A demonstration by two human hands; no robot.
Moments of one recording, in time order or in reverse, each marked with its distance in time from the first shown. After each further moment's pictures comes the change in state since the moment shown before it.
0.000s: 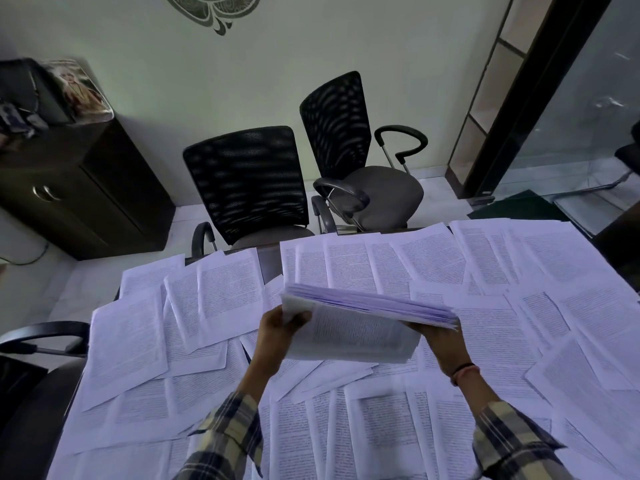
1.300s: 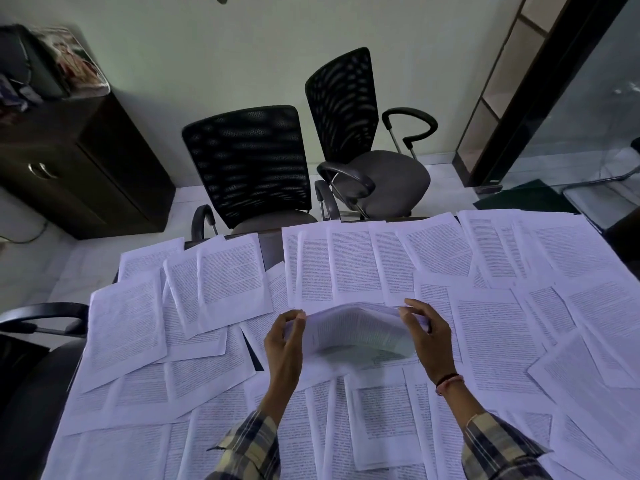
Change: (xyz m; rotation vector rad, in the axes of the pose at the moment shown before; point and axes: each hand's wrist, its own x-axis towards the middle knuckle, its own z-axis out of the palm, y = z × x) left_hand -0.032 -0.037 0.029 -0.120 0.286 0.032; right_hand -0.025 0.002 0.041 -0.134 0.098 -0.256
